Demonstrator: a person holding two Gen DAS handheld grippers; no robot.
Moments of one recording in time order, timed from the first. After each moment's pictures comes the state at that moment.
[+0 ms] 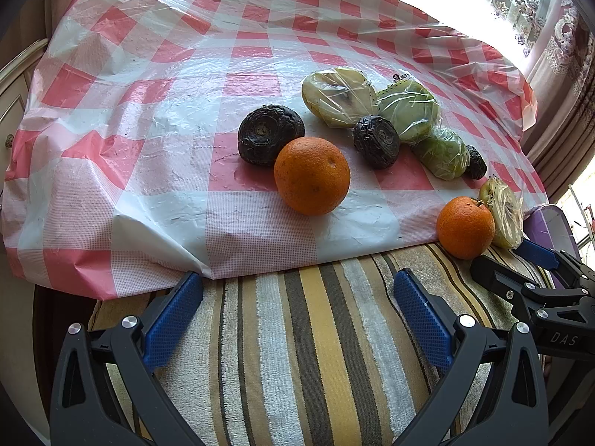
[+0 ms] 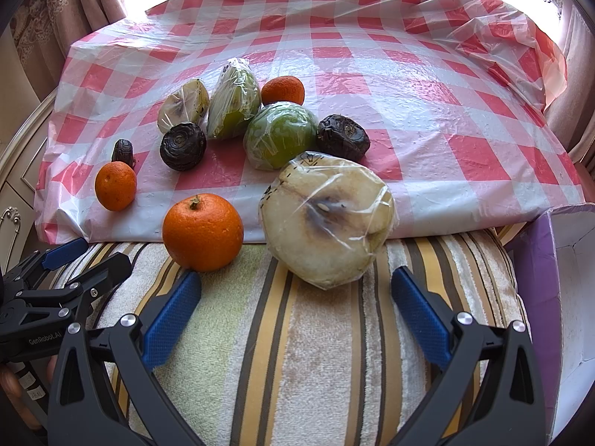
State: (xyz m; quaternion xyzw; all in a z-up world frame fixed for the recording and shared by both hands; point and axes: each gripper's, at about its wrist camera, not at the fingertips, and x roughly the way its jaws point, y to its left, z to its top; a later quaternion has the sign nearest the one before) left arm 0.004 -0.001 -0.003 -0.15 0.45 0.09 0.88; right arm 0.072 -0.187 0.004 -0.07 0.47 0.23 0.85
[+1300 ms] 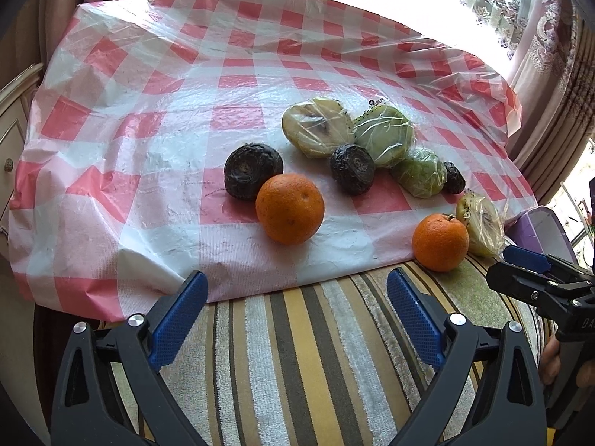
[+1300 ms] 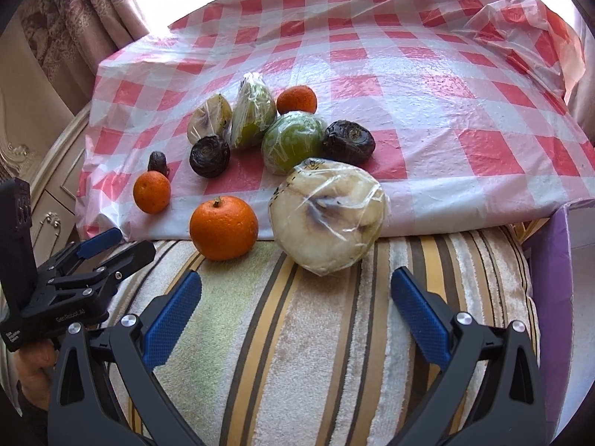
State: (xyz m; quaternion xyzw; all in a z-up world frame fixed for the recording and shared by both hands) left arm 0.004 -0.006 0.018 -0.13 0.41 0.07 0.90; right arm 0.078 -0.220 0.019 0.00 0.47 0.30 0.83
